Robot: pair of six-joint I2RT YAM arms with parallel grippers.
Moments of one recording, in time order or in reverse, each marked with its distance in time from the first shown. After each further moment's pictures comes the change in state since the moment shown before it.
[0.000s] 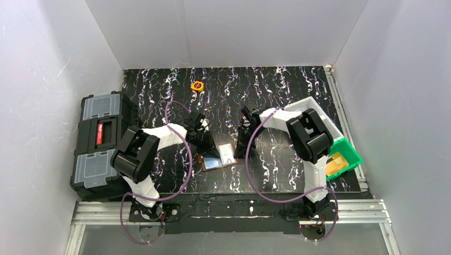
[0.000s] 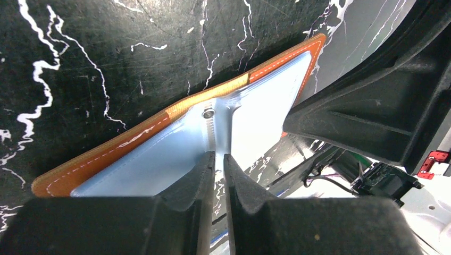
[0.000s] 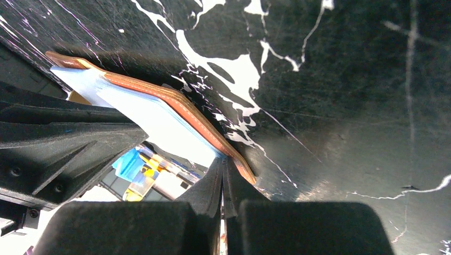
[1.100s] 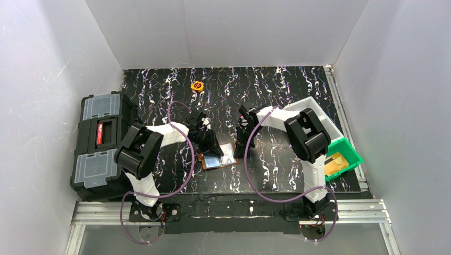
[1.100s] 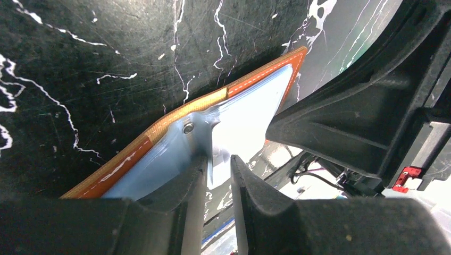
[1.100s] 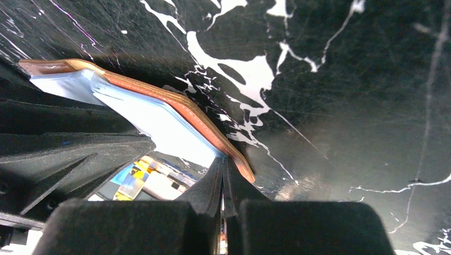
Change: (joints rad) left arm -0.006 0.053 0.027 0.049 0.061 -0.024; right arm 0.016 0.021 0.051 -0.059 0.027 -0.018
